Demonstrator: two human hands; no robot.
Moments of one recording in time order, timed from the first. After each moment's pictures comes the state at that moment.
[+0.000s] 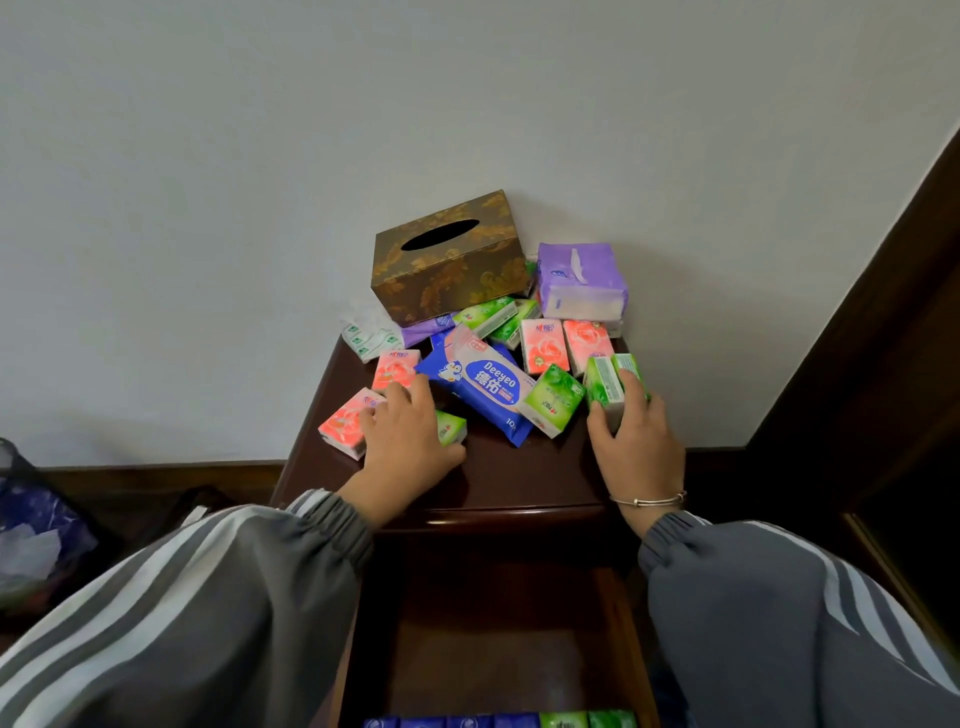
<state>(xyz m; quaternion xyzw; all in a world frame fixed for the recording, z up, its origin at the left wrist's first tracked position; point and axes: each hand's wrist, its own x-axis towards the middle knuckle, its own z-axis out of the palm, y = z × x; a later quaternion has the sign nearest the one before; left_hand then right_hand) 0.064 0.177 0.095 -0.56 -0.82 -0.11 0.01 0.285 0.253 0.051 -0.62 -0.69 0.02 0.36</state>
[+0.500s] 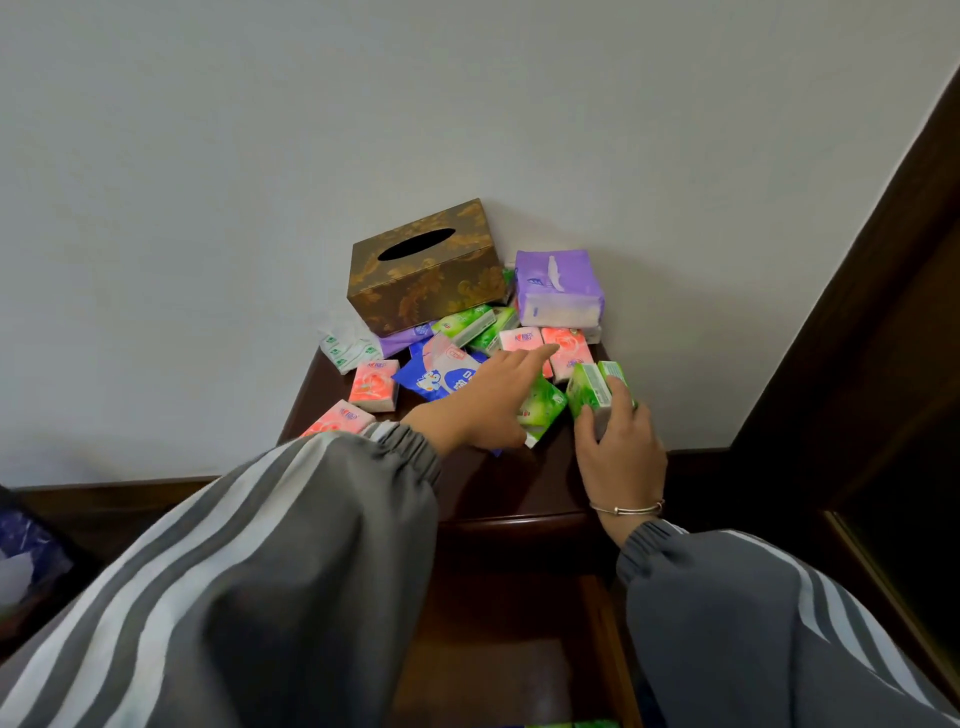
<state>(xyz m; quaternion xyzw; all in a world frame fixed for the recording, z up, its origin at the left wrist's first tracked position) 0.129 0.241 0.139 -0.81 -0.57 -0.08 -0.09 0.285 0.248 0.058 -0.63 -0.66 0.04 0.40</state>
